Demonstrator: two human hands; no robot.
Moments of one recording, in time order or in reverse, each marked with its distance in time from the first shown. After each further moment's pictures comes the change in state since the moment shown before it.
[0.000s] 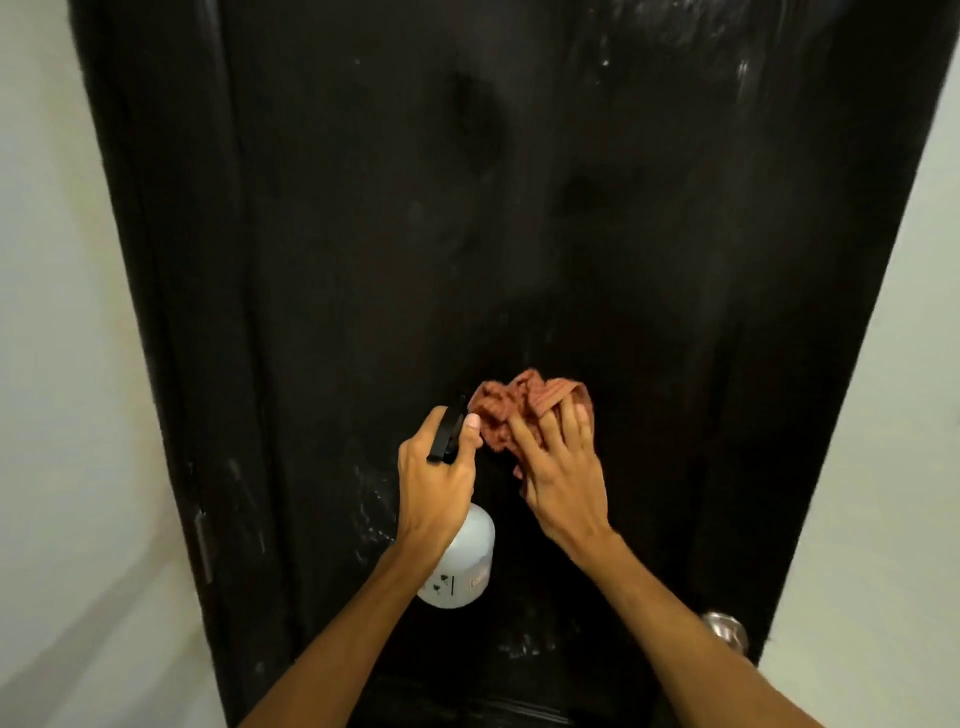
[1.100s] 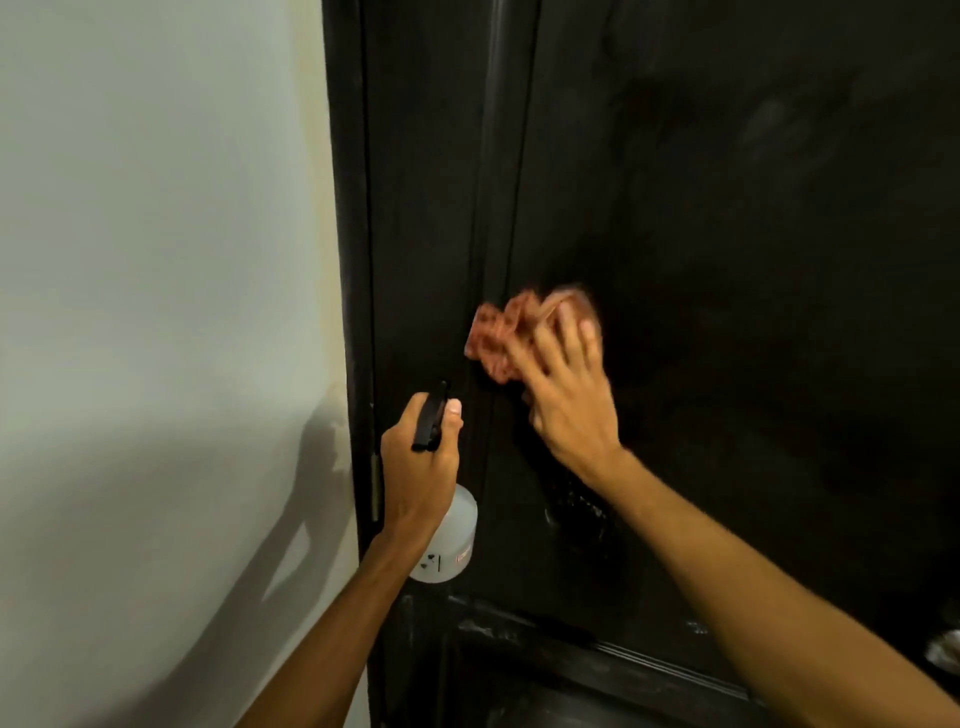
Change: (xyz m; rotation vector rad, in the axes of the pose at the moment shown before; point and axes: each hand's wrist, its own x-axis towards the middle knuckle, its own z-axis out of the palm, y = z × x) left_hand 0.047 -0.149 -0.248 0.128 0.153 -0.078; right_hand 0.114 -0.228 0.100 -0.158 -0.033 -0.266
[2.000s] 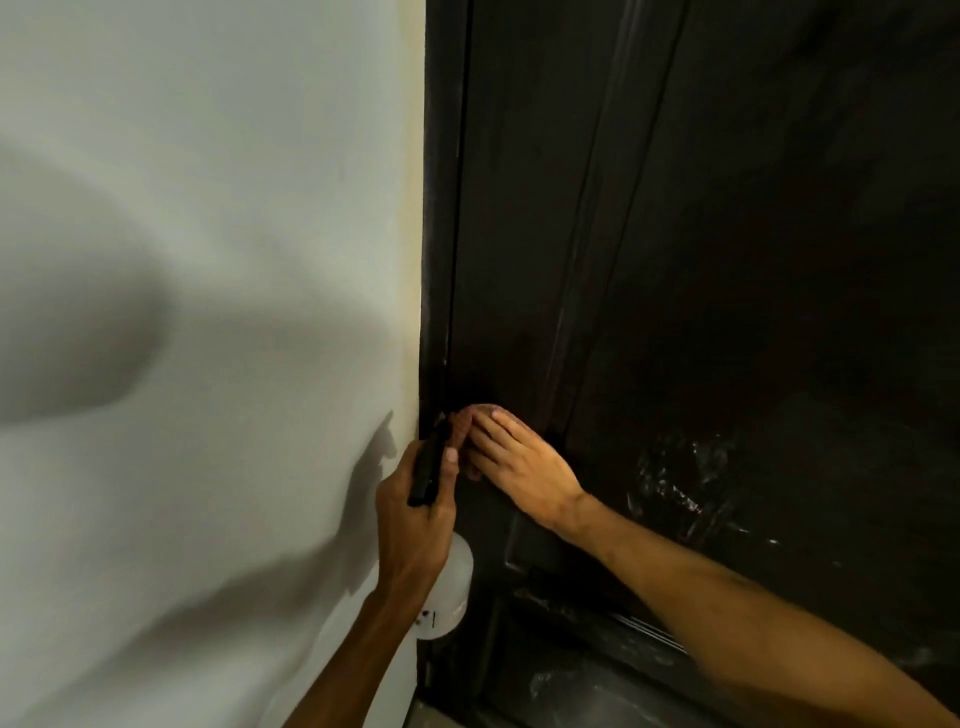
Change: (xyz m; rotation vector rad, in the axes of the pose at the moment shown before) left_hand -0.057 -0.062 -0.070 0.108 0.097 -0.281; right_hand -0.052 -0.148 0.098 0.071 -0.290 -0.592
